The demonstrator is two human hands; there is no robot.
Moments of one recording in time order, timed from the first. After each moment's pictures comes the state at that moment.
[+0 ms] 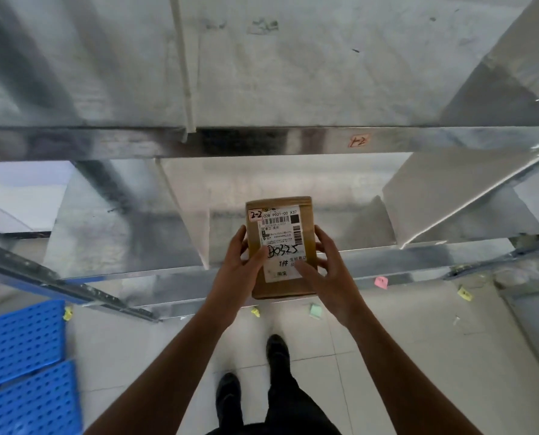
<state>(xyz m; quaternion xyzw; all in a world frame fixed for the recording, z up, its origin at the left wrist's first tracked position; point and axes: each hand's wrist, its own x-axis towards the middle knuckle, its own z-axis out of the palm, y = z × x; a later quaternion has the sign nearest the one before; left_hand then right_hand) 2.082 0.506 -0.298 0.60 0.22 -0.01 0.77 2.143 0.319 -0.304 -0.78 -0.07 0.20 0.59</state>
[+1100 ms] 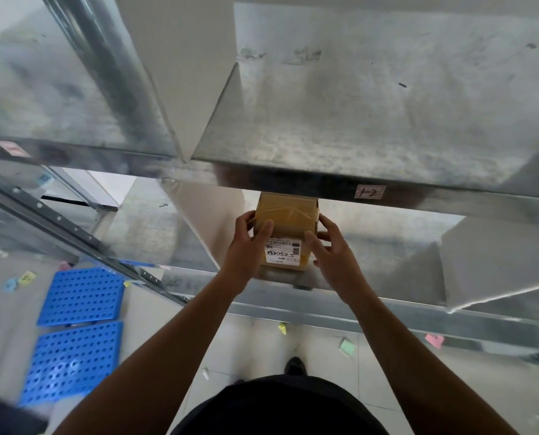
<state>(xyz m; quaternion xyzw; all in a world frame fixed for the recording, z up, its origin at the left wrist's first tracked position) 2.155 0.533 -0.307 0.68 0.32 0.12 0.65 2.255 0.367 -0.307 -0.76 -0.18 0.27 0.56</state>
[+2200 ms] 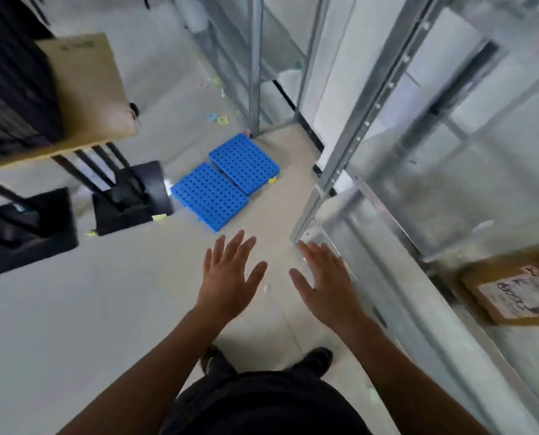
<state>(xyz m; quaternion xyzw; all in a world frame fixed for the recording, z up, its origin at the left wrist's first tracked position) 1.685 0.493 -0.360 0.70 0.65 0.09 0.28 1.903 0.480 -0.346 -0.66 -0.70 0.26 0.08</state>
